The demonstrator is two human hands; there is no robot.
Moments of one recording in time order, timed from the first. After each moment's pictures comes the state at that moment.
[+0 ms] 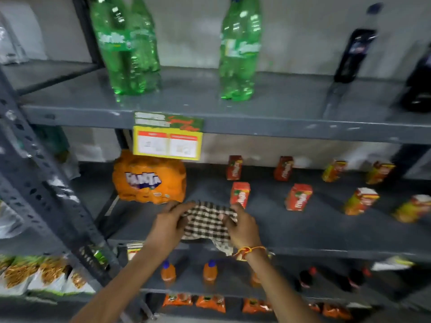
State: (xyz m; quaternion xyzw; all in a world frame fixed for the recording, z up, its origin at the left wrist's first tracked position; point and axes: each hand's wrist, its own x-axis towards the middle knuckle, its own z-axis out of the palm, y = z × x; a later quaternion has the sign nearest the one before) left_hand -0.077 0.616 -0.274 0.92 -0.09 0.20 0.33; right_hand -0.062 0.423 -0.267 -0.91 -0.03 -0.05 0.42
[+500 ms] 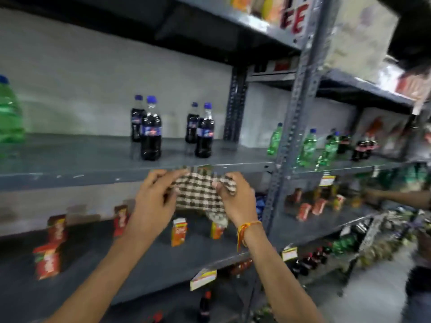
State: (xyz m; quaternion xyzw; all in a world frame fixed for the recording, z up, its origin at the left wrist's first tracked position) left_hand -0.144 0.191 -0.060 0.76 -0.32 0.36 0.44; right_hand -0.171 0.009 -0.058 -0.84 0.05 -0.37 0.40
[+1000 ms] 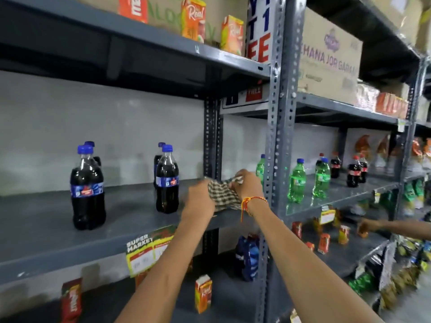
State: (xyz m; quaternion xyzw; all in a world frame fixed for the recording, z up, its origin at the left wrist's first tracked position) left_hand -0.012 -0.020 0.016 0.84 -0.24 0.21 0.43; right_hand 0.000 -0.167 0.026 -0.87 0.16 -0.36 0.30
